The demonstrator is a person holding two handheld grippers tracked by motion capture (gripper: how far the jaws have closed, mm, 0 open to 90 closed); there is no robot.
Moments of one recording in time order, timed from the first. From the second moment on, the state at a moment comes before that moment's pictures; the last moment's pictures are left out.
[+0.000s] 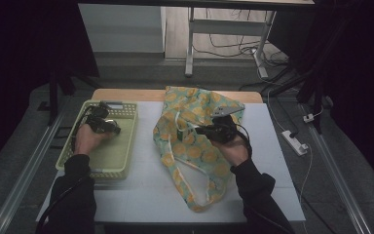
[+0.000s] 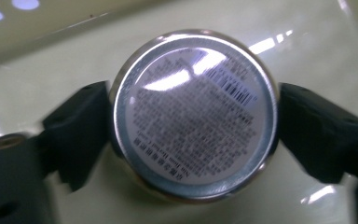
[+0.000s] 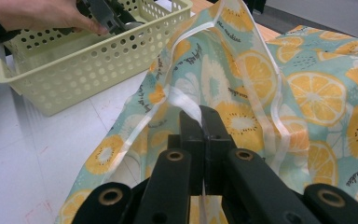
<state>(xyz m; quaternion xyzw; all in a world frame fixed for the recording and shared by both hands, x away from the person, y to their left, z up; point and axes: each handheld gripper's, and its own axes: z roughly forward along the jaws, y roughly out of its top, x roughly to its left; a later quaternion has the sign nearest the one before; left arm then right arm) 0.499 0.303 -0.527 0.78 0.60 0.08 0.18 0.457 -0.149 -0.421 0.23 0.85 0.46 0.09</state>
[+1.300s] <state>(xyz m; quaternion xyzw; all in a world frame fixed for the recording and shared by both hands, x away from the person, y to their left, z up) 0.447 0.268 -0.456 0.80 0.52 0.10 0.30 0.457 -0.151 -0.419 0.23 0.85 0.46 0.10</state>
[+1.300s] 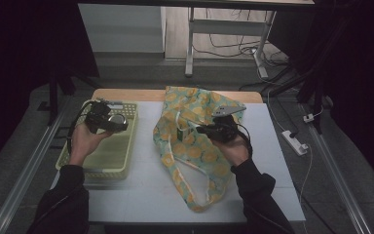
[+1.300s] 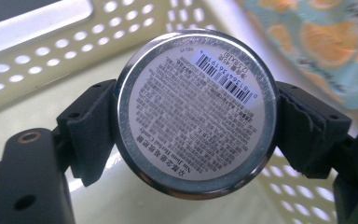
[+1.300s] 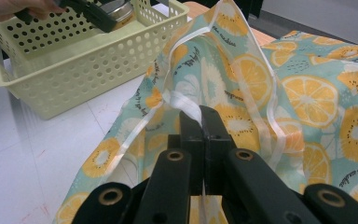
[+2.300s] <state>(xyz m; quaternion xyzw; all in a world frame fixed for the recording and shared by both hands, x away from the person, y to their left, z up) 0.414 0.174 -0.438 0.85 0.40 0.09 0.34 0.457 -0.151 -0.419 0.23 0.85 0.47 0.10</state>
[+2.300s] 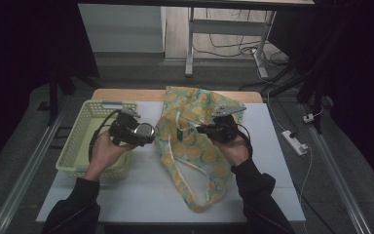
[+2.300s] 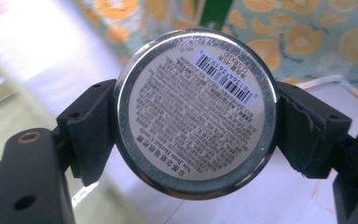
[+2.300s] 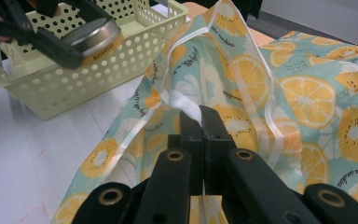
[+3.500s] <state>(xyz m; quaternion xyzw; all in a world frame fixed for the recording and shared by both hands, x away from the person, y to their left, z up) 0.447 0.069 -0.477 0.88 0.33 0.07 0.33 0.456 -0.151 -0.420 0.23 0.85 0.46 0.10</state>
